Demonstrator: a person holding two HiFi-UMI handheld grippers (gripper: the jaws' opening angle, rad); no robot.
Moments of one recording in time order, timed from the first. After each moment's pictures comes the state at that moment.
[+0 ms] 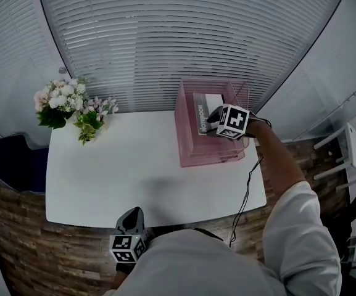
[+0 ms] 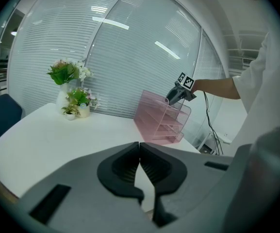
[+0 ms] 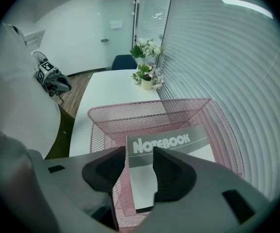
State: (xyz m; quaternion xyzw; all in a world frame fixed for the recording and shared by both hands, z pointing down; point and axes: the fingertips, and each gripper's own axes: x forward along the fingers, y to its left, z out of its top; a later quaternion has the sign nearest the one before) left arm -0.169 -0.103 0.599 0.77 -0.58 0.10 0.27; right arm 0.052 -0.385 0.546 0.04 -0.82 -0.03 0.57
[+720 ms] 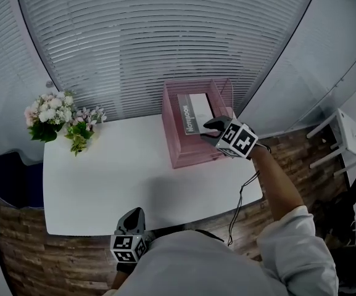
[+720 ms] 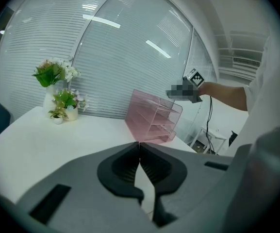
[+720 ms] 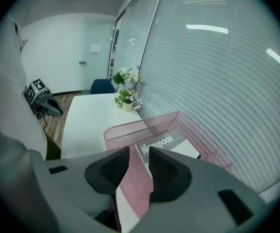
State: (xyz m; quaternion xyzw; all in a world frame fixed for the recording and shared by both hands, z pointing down) left arm -0.146 -0.114 0.593 0.80 -0.54 0.11 0.25; right arm 0.069 -0.342 0.488 0.21 -0.87 -0.04 0.44
